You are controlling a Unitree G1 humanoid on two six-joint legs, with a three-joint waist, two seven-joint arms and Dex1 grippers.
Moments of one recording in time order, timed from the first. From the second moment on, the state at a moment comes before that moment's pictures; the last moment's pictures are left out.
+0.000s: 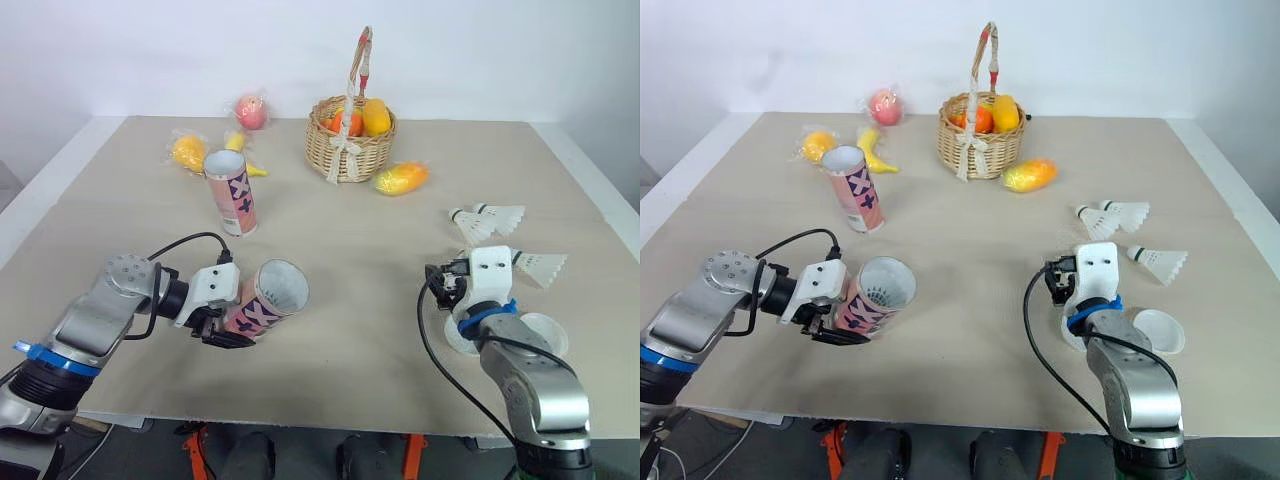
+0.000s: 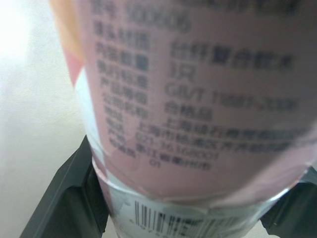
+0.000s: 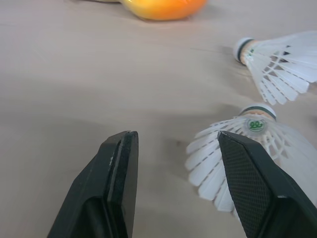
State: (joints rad) left arm -0.45 0.84 -0.23 -0.14 -0.18 0.41 -1.36; right arm -0.13 -0.35 -0.15 -0.46 0.24 0.76 0.03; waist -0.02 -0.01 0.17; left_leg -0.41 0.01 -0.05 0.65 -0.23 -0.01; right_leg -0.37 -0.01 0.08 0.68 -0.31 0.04
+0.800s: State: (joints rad) left arm -0.44 0.84 -0.22 -0.14 -0.19 0.41 -1.36; right arm -0.18 -0.31 -0.13 -0.40 0.10 0.78 0.00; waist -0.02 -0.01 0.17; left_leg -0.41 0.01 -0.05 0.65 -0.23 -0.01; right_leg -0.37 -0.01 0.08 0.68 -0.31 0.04
